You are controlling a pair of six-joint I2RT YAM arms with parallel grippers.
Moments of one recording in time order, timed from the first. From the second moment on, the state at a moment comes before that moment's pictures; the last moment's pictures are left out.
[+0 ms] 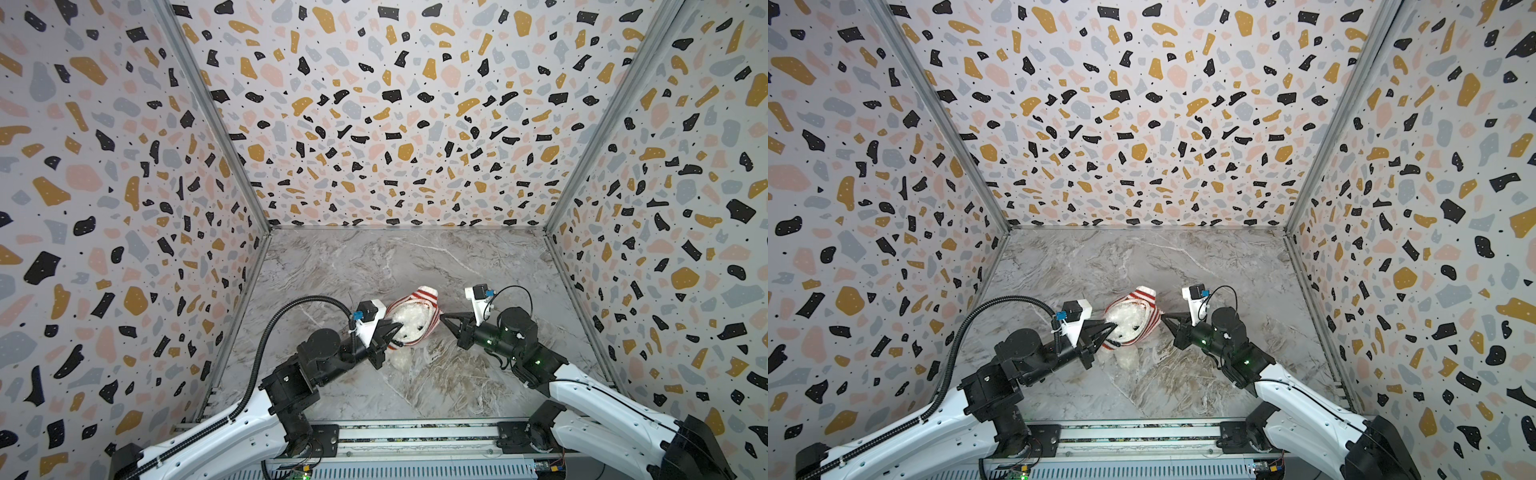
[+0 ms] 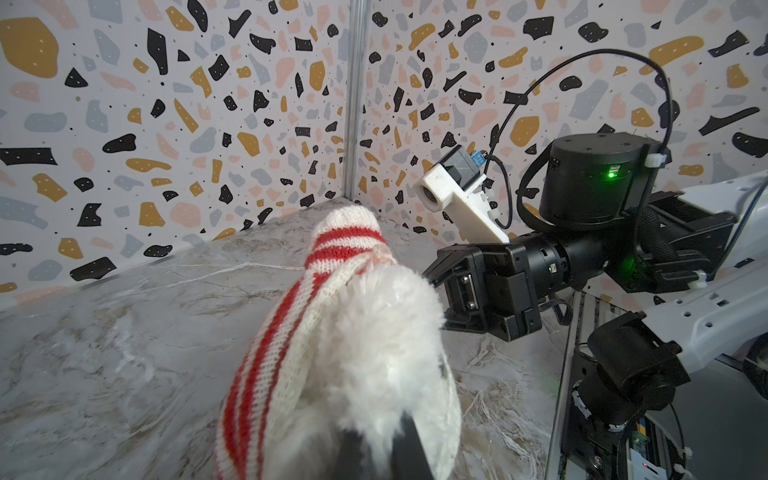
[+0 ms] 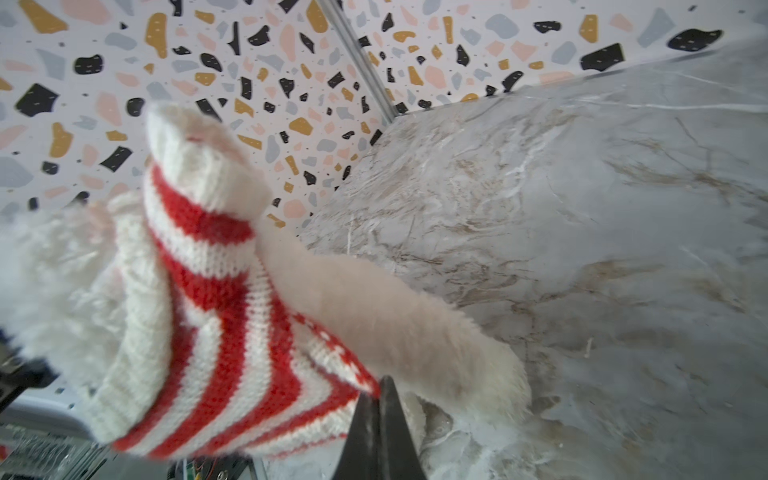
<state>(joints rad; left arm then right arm) -0.93 0.67 0.53 0.07 0.04 -0.14 0.68 0.89 0.44 0.25 -0.34 0.50</state>
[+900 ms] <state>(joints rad) -0.93 0.60 0.52 0.04 0.04 -0.17 0.64 0.98 0.44 0.24 -0.35 0.51</state>
